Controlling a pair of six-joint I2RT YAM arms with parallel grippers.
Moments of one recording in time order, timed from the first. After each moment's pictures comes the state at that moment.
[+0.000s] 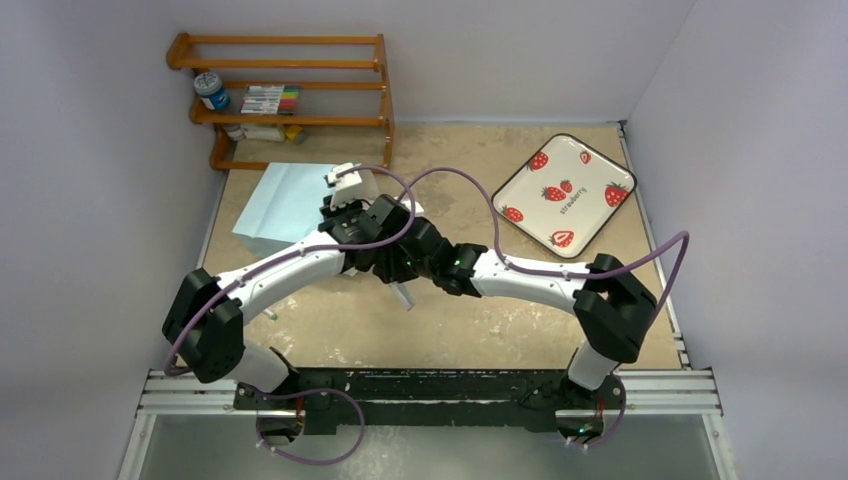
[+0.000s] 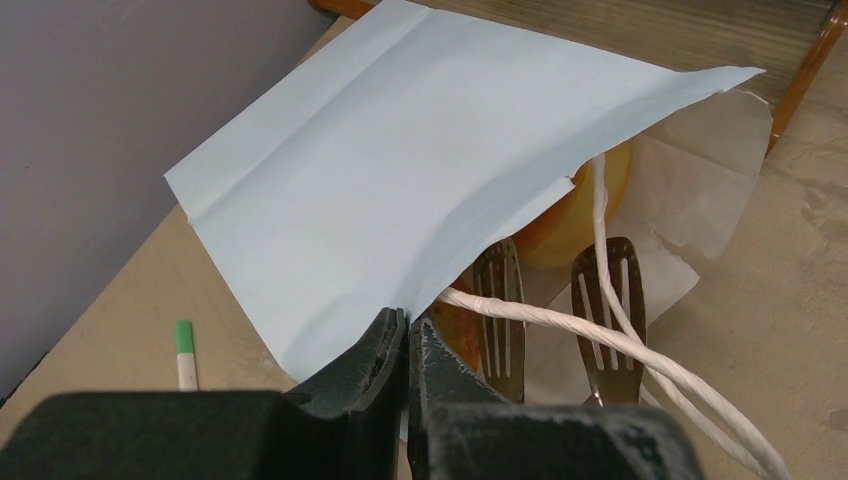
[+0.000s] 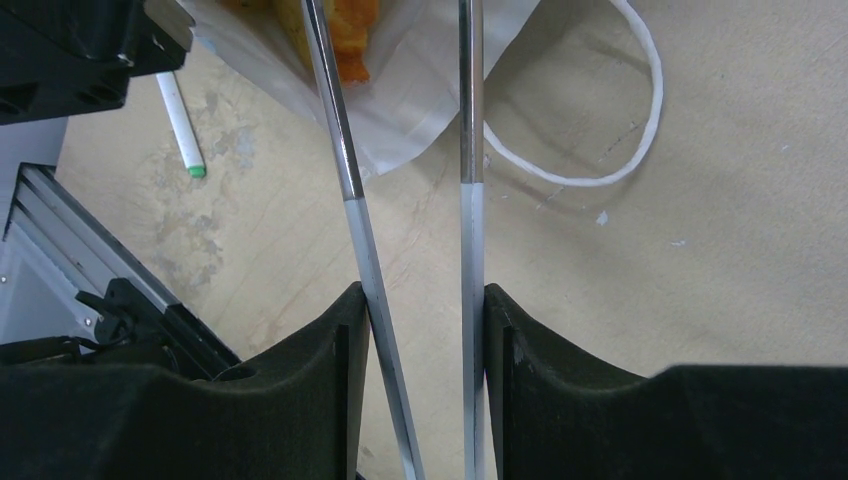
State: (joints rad) left arm -0.77 1.47 1.08 -0.62 -1.24 -0.79; right arm 1.01 1.67 1.12 -0.09 0.13 0.65
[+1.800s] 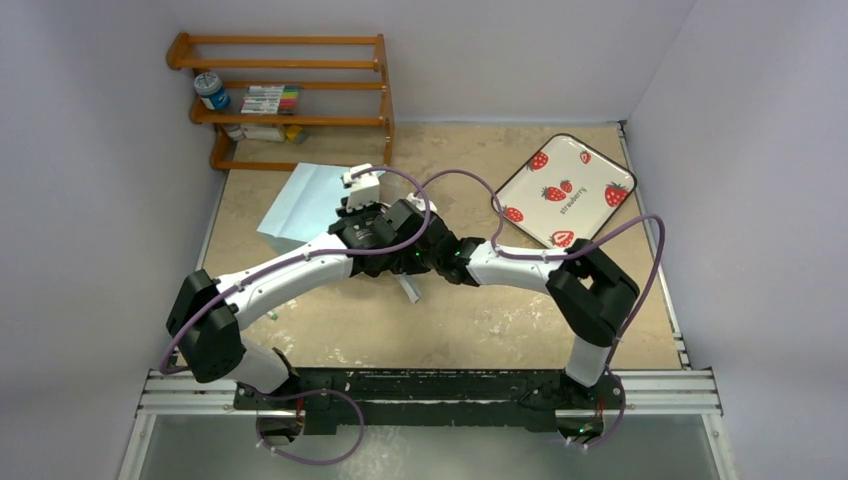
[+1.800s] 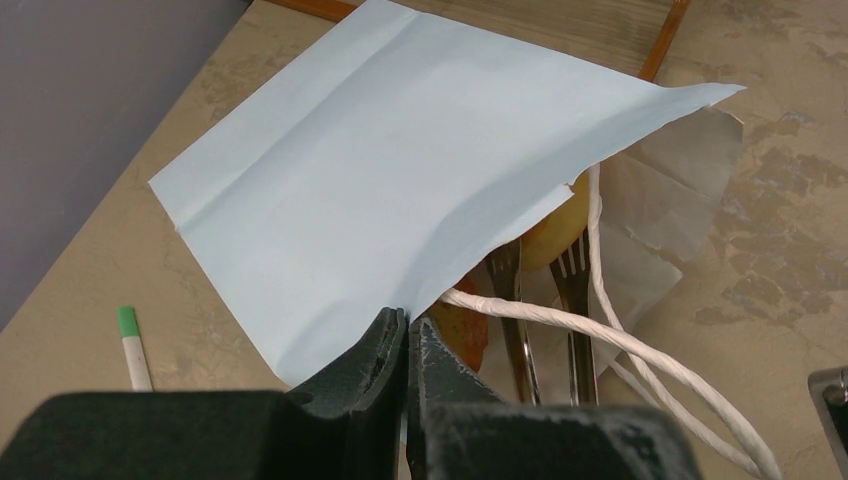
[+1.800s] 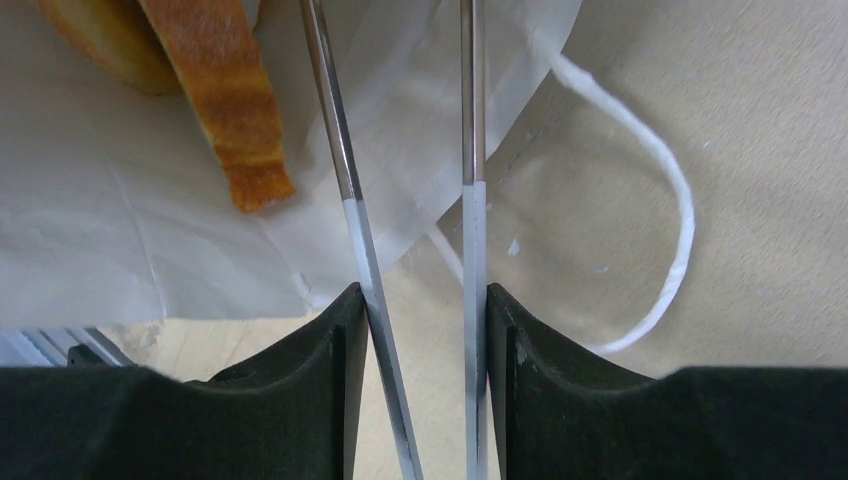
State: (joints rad) left arm -0.87 1.48 1.19 -0.75 -1.18 -0.89; right arm 0.91 1.77 1.06 0.01 0.08 0.72
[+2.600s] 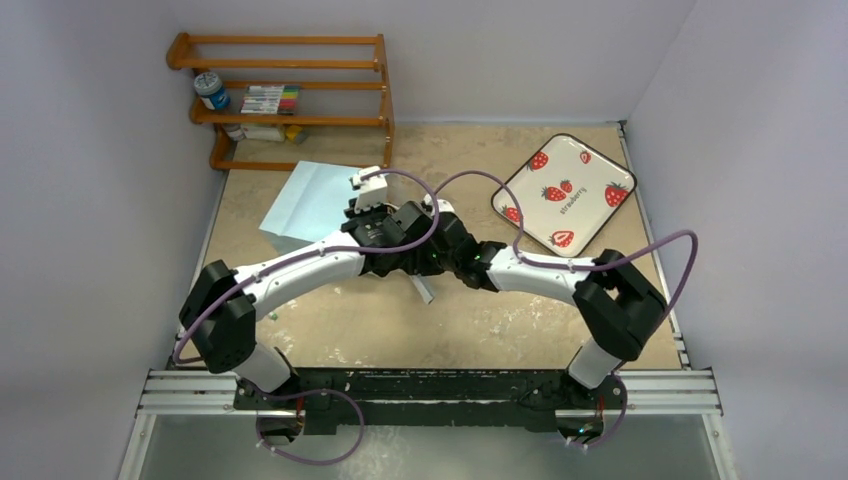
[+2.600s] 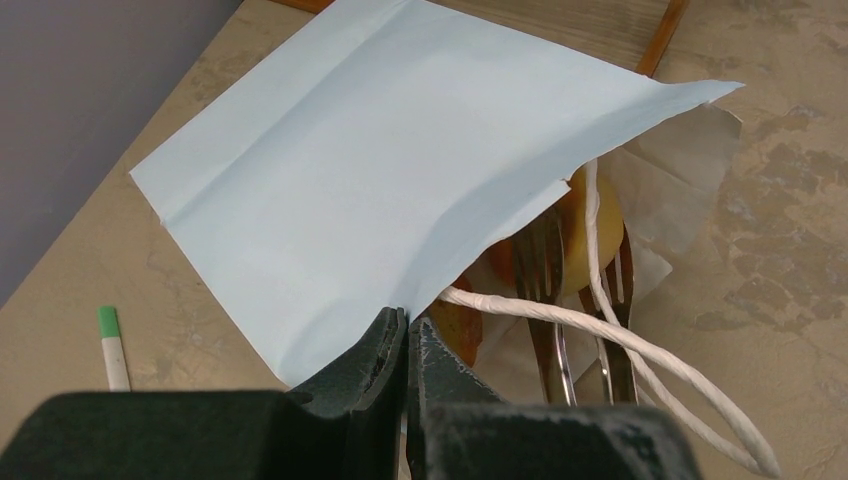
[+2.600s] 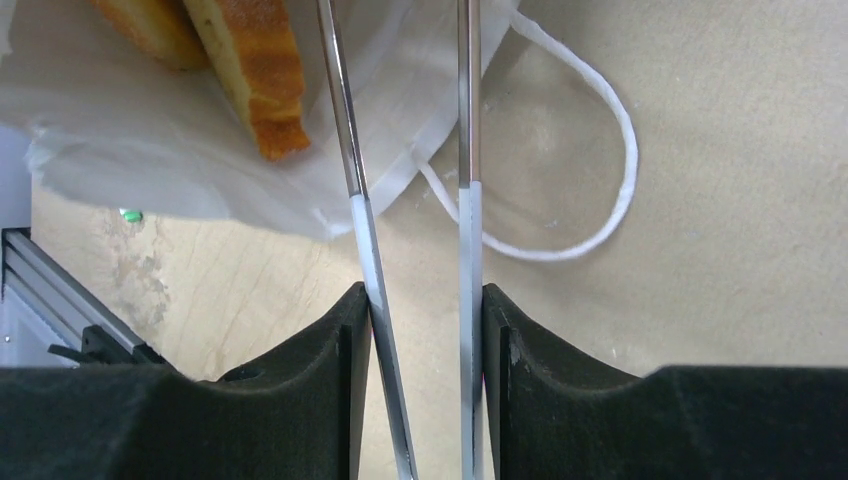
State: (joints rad) left arm -0.87 1.54 1.19 -0.71 -1.19 -0.90; right arm 0.87 1.66 0.97 0.01 0.06 0.71
